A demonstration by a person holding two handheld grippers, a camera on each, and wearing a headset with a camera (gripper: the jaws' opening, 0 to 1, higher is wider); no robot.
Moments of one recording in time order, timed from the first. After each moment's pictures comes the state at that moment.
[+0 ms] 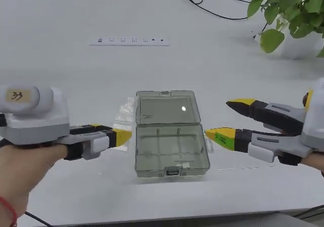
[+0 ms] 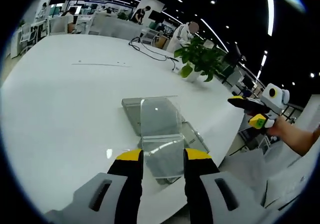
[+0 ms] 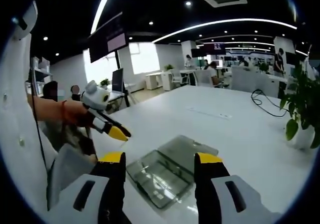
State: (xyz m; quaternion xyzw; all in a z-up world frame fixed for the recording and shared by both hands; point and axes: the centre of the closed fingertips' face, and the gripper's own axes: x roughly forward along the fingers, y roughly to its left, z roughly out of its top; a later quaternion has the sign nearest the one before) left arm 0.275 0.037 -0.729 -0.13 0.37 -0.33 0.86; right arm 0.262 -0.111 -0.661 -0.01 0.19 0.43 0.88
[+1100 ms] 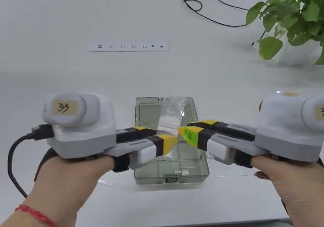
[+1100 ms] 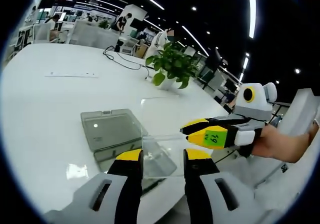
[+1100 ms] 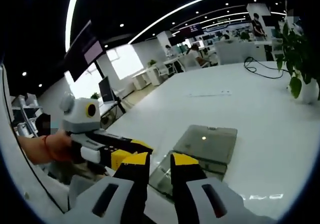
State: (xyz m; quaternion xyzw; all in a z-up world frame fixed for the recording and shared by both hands) left arm 0.264 -0.040 -0.698 -0.15 0.31 -0.40 0.85; right arm 0.263 -0.066 -0.679 0.11 0.27 0.38 0.88
